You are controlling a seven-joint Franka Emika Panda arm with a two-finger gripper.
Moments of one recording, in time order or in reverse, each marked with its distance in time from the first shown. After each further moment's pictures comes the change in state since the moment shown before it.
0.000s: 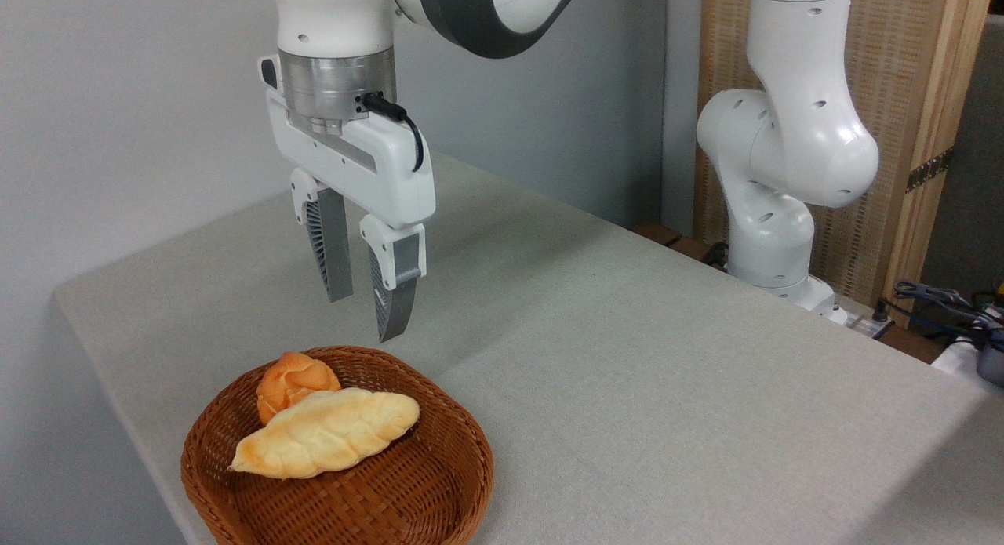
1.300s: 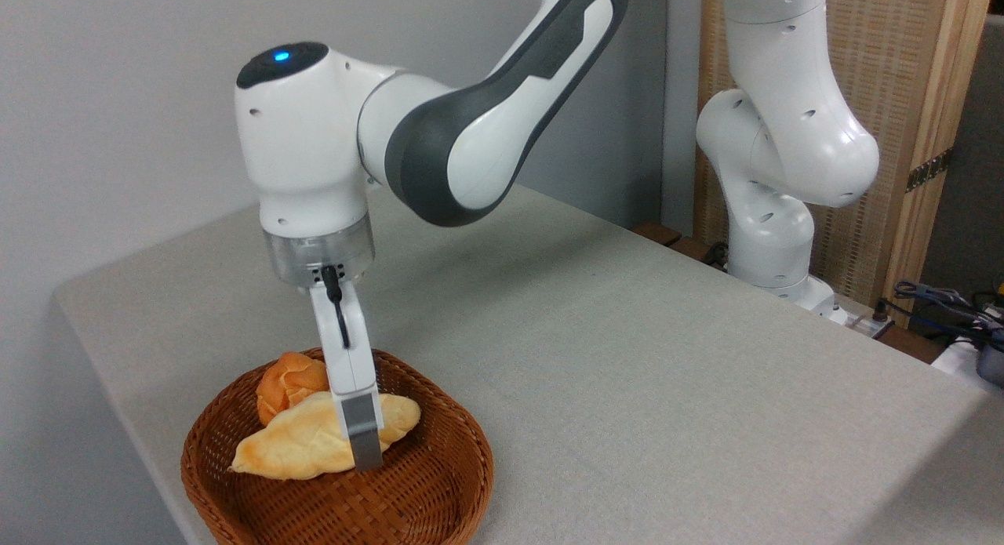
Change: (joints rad) arm 0.012 0.232 0.002 -0.016 0.009 0.190 0.386
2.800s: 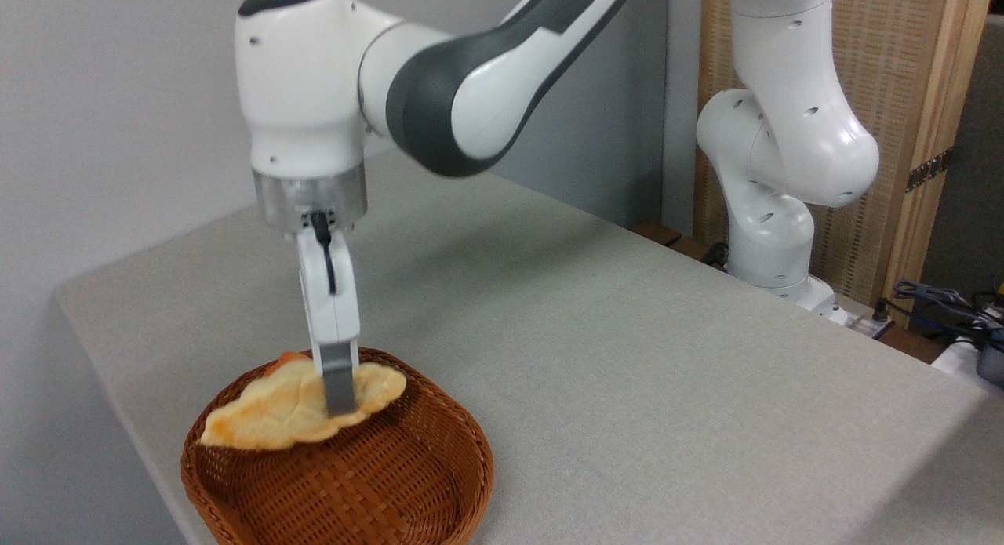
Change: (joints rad) arm -0.002 -0.079 -0.002 0.021 -0.004 -0.020 0.007
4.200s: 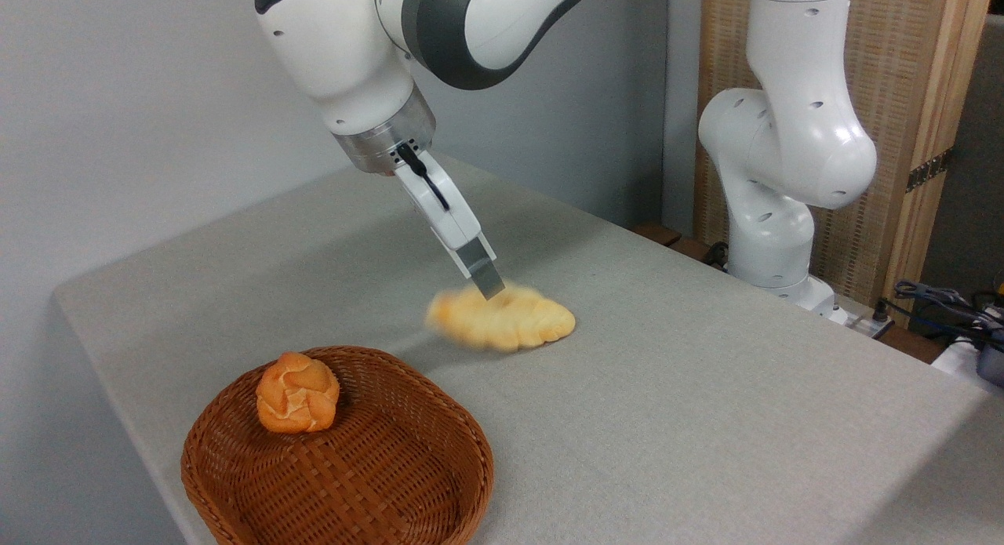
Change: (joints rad) arm -0.060 -0.150 -0.015 -0.065 -0.048 -0.595 -0.198
